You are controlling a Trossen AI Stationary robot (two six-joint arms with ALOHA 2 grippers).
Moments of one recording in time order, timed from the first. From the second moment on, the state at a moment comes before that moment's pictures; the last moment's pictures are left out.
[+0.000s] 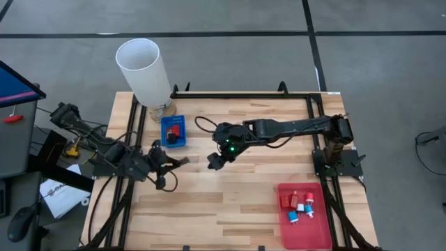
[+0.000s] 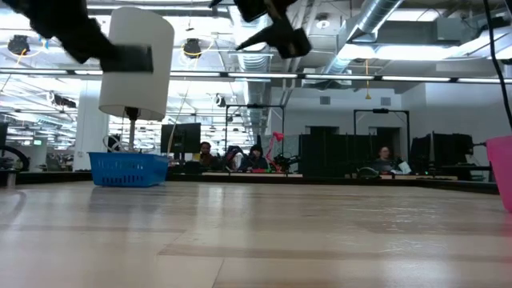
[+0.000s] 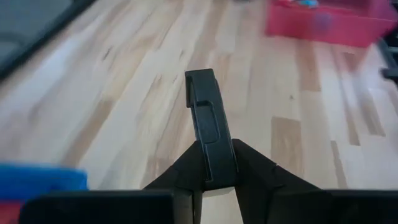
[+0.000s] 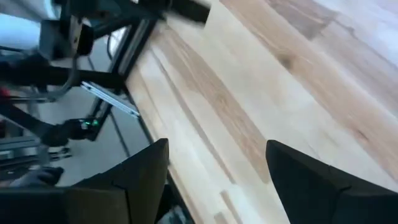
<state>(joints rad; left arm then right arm) -0.58 0.83 0.60 -0.47 -0.67 -0.51 0.05 1.86 1.68 -0.63 -0.26 0.97</state>
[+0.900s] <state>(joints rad) -0.01 0.83 0.59 -0.86 -0.67 -1.24 0.18 1.64 1.68 -0.95 0.18 1.09</state>
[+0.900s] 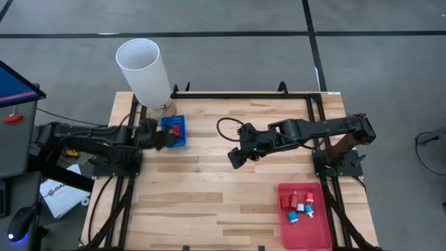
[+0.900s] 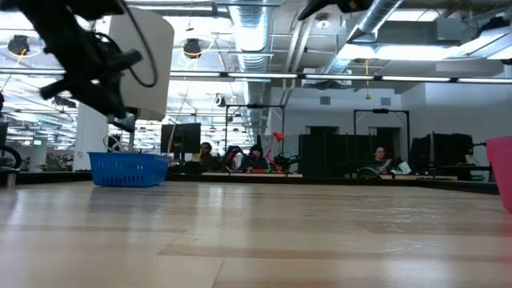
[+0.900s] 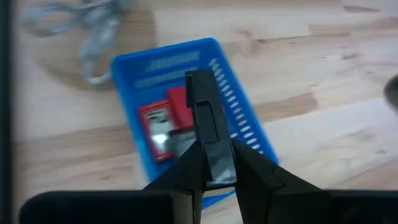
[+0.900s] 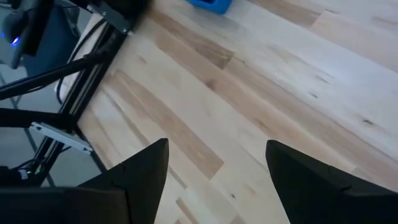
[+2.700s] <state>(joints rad) 0.30 0.34 0.59 -0.39 0.03 -0.34 0.41 1.51 1.68 -1.04 0.60 1.40</state>
